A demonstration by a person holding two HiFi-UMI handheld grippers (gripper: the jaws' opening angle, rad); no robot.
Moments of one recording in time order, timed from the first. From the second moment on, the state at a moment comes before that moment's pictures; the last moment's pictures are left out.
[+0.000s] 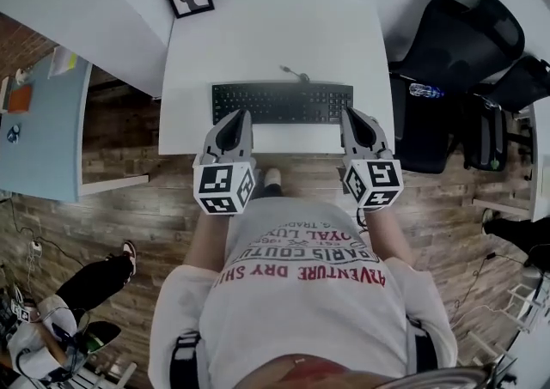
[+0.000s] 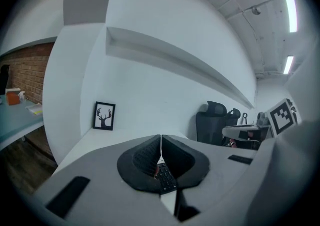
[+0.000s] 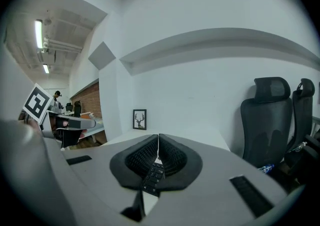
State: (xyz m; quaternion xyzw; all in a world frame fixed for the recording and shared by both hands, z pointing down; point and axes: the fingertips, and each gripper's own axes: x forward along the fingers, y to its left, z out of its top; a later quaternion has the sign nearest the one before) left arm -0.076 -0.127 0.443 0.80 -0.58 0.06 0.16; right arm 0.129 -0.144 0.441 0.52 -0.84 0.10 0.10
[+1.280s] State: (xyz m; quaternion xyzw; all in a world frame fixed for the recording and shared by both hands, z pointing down) left arm -0.187 -0.231 0.686 0.72 -0.51 0.15 0.44; right arm 0.212 -0.251 0.694 0.44 -0.77 0.40 0.21
